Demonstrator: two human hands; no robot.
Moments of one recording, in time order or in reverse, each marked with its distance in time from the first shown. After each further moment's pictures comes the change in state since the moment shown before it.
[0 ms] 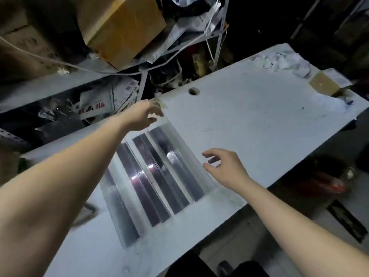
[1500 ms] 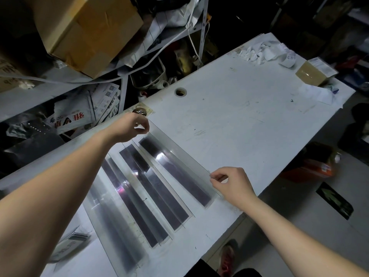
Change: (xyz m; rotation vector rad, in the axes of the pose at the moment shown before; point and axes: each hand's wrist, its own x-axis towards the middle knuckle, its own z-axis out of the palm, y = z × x) left_hand 0.026 -0.037 0.022 -0.210 -0.149 -0.030; right_hand -0.001 0.038 0.006 -0.020 0.099 0.222
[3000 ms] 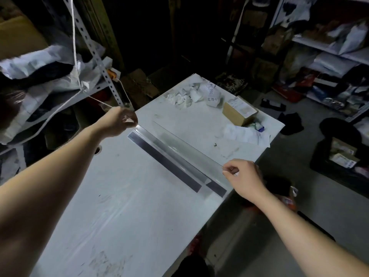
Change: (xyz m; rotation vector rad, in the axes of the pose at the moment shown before) left_hand 0.339 0.265 0.001 0.135 0.104 0.039; right_hand 0.172 0.210 -0.352 -0.098 0.209 -0.072
